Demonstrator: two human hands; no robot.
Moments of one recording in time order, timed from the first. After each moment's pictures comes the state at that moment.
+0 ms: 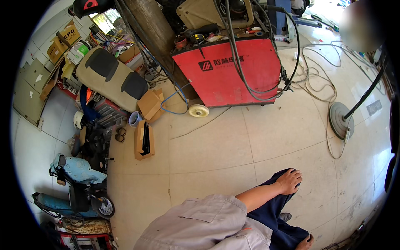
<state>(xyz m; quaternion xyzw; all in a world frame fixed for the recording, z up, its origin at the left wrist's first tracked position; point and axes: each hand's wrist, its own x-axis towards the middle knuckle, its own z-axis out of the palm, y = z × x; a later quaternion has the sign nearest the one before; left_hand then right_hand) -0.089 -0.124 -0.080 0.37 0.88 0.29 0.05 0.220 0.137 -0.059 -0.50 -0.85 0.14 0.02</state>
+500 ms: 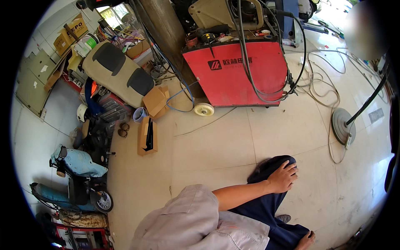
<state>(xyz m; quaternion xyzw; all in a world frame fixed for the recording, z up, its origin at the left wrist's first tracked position) -0.084 -0.192 0.006 0.36 0.88 0.30 0.00 0.201 0.148 -0.067 -0.38 -0.92 0.12 0.03</state>
